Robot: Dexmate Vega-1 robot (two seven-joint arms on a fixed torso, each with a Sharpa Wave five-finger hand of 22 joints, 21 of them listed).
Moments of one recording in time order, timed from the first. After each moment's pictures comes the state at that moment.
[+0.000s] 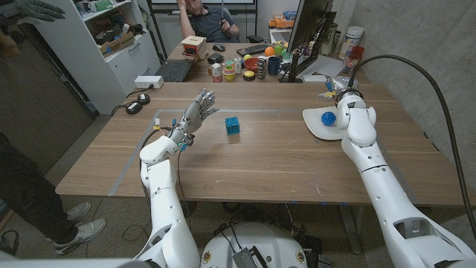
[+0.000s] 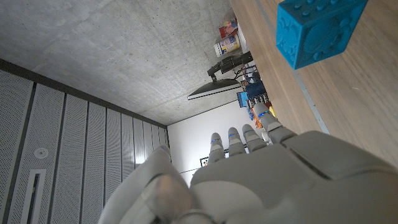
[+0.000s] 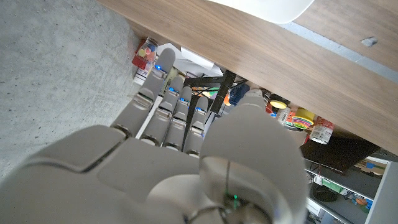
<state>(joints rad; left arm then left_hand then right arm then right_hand) 0.83 -0.32 -0.56 -1.46 0.31 -0.15 -0.92 0.16 0.06 0.23 0.13 0.23 -0.01 -0.10 0.19 0.18 -0.01 -0.01 0.19 0.18 -0.05 0.00 0.18 0.18 0.01 0.04 0.50 0.19 -0.85 -0.26 -0.11 -1.73 -1.45 -0.28 0.33 0.87 0.06 -0.12 0.10 0.30 0.44 -0.09 0.29 0.24 0.48 -0.03 0.25 0.24 0.60 -0.06 0.19 0.23 0.69 0.01 0.57 0.16</state>
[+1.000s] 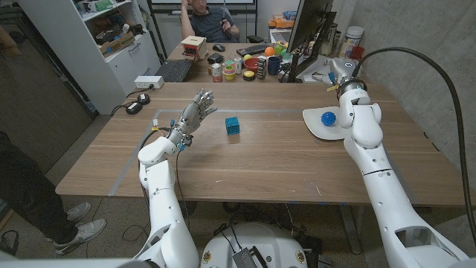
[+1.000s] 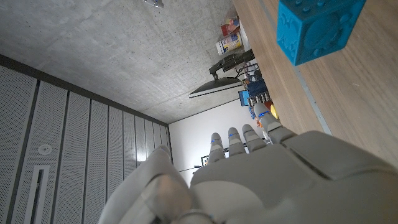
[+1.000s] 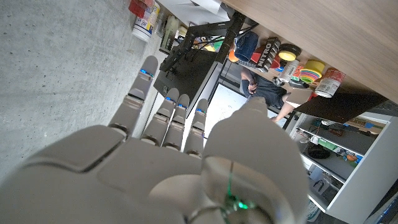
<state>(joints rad) 0.83 -0.31 -0.58 -1.45 0.29 -0.16 -0.92 0.16 0.06 0.22 0.13 0.24 -0.01 -0.10 0.19 0.18 -0.01 -0.01 0.19 0.18 -0.05 0.00 0.18 0.18 0.01 0.04 0.50 0.19 -0.89 -0.23 -0.08 -1.85 -1.45 -0.21 0.20 0.81 0.08 -0.18 0.13 0.30 0.42 -0.10 0.24 0.22 0.38 -0.04 0.22 0.22 0.41 -0.04 0.18 0.21 0.54 0.18 0.40 0.17</state>
